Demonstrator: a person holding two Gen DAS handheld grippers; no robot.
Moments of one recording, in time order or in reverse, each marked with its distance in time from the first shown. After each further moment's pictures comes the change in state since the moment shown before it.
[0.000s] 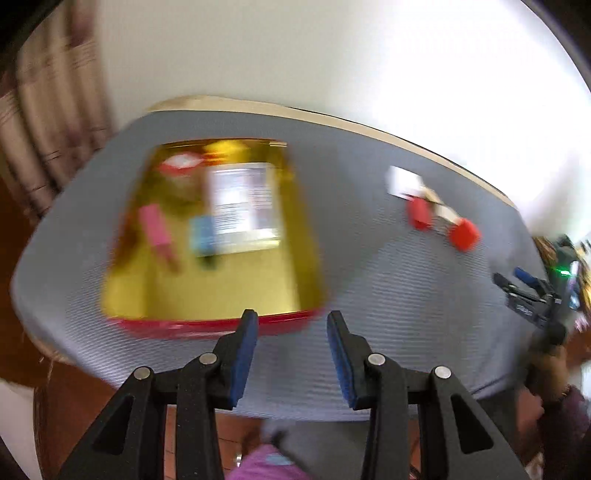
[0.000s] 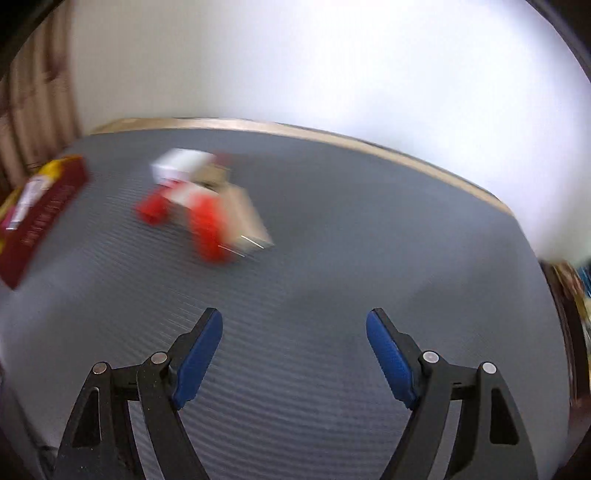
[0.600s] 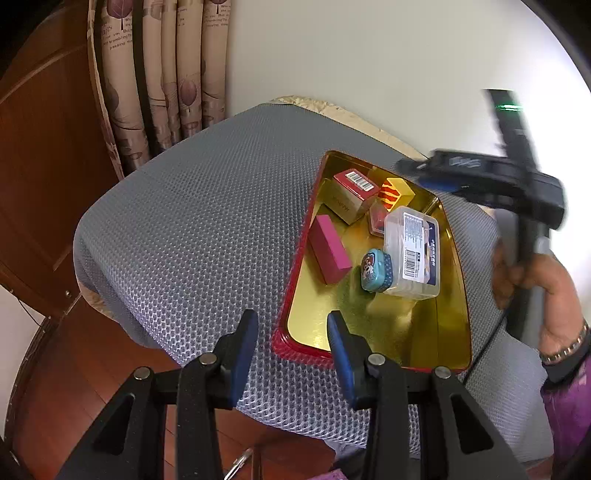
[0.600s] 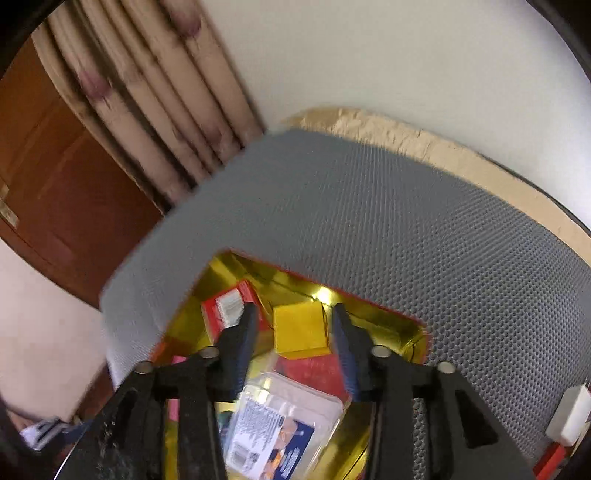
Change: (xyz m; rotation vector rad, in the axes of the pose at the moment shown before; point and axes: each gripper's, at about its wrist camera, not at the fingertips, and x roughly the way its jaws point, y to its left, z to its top) left arm -0.021 0.138 -0.014 -0.361 -0.094 0.233; right arm 0.058 0.356 0.215 -0.200 0.127 0.697
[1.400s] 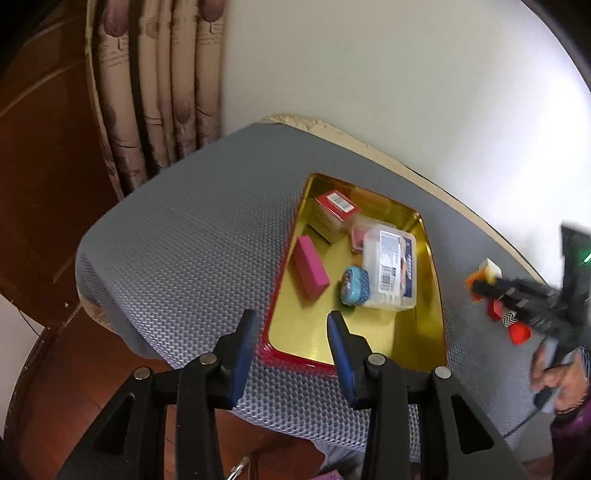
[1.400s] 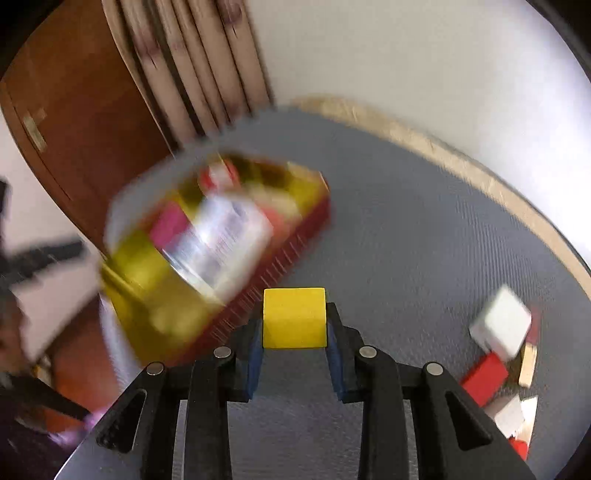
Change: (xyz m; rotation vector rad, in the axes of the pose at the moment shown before) left arm -0.027 -0.010 0.005 0.013 -0.054 -0.012; right arm -0.096 -0.035 -0.107 -0.194 0.019 -0.008
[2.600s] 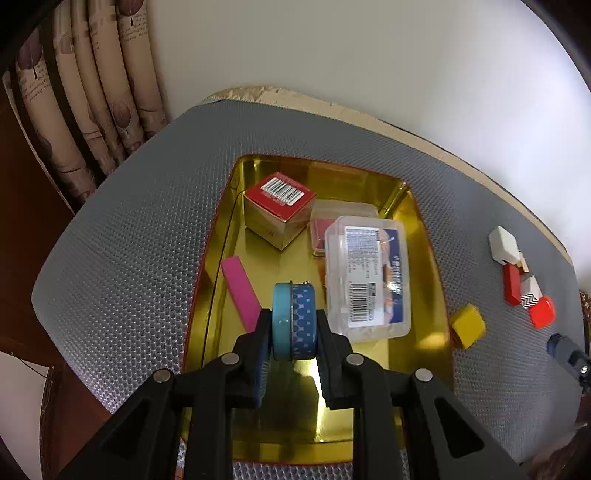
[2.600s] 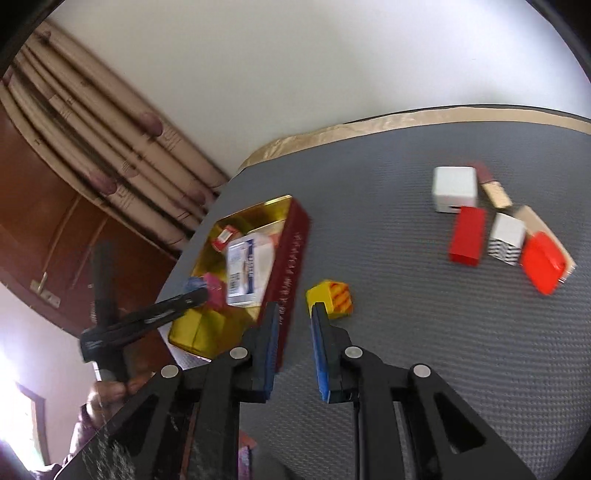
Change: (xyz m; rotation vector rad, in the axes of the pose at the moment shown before) left arm 0.090 -0.060 0.037 0.175 0.137 -0.012; right arm -0.056 0.005 -0.066 0.563 -0.193 0.029
